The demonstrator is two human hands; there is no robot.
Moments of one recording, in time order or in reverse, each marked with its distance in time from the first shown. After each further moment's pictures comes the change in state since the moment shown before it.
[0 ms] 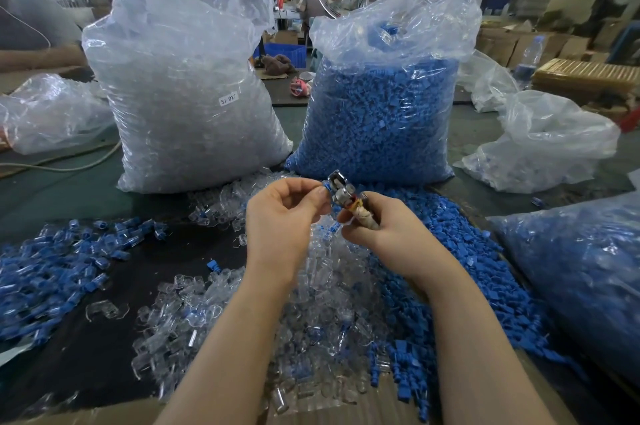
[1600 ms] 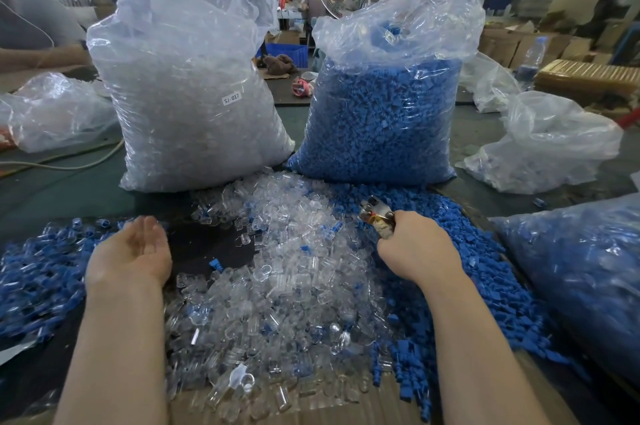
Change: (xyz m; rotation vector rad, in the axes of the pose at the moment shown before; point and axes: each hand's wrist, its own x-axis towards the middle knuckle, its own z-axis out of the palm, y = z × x) left_hand 0.031 -0.012 -0.135 -1.004 0.792 -0.495; right_hand 0.008 0.028 -0.003 -0.657 0.137 0.355
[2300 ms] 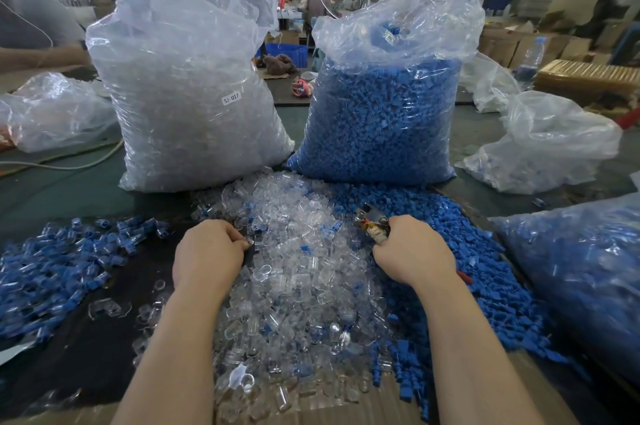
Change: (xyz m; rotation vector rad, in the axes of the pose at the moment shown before) left_hand 0.000 -0.056 -0.004 2.072 -0.282 0.721; right_hand -0.003 -0.007 0.002 -0.041 -0.042 0.008
